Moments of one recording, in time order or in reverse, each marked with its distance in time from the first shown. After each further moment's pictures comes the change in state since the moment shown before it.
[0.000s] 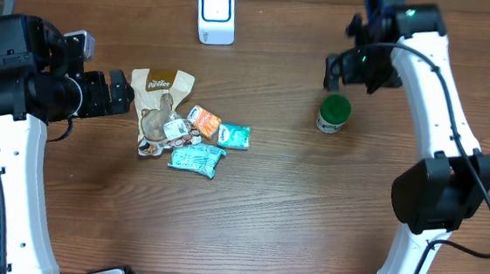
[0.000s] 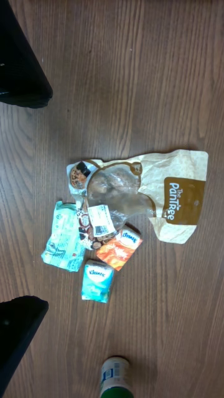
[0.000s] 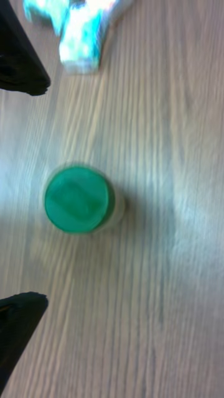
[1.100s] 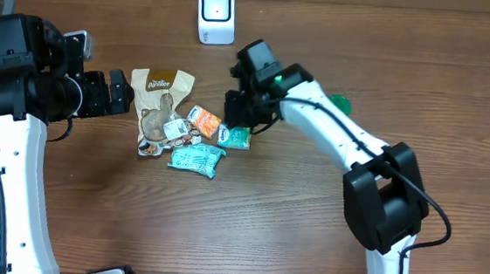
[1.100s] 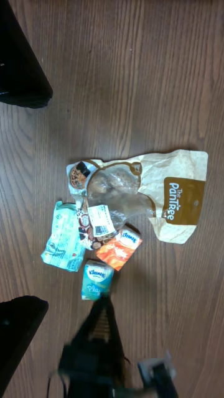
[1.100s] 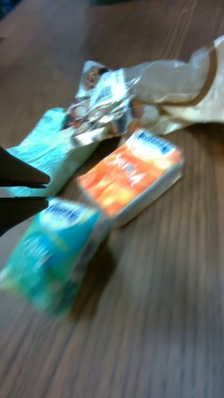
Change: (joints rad) left arm 0.000 0.000 0.000 0.000 0.000 0.000; right arm 0.468 -0.003 -0.499 0.703 -0.254 0.447
